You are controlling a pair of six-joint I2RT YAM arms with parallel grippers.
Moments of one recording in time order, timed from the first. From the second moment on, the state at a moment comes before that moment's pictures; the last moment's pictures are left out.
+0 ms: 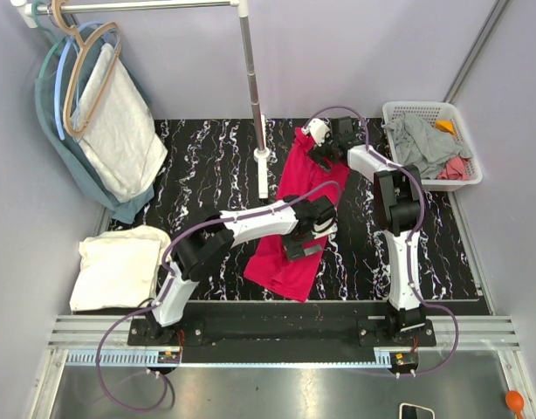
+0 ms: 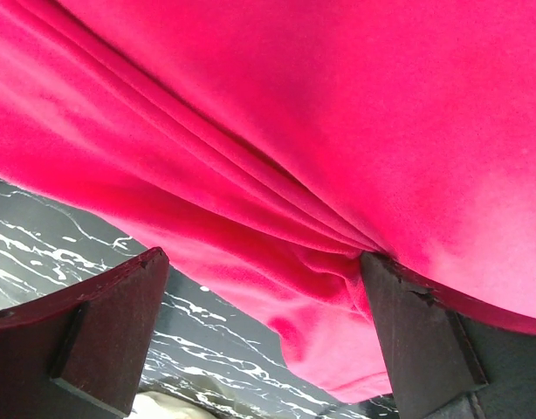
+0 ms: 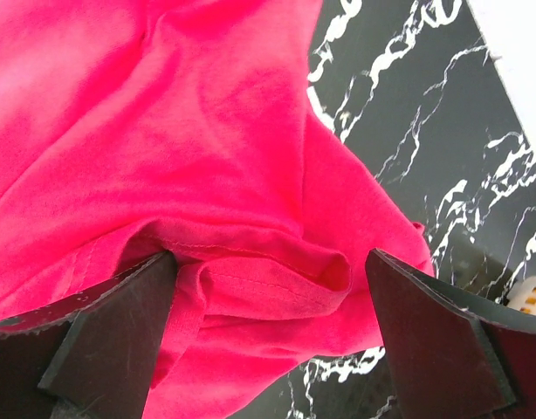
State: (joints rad) left arm -1.01 2.13 1.63 -0.89 -0.23 0.24; right arm 0.25 2.32 1.79 -0.21 -0.02 -0.70
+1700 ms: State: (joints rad) left arm -1.05 2.21 1.80 -0.86 -0.34 0.25; right arm 0.26 2.65 2.33 -0.27 0.06 -0.66
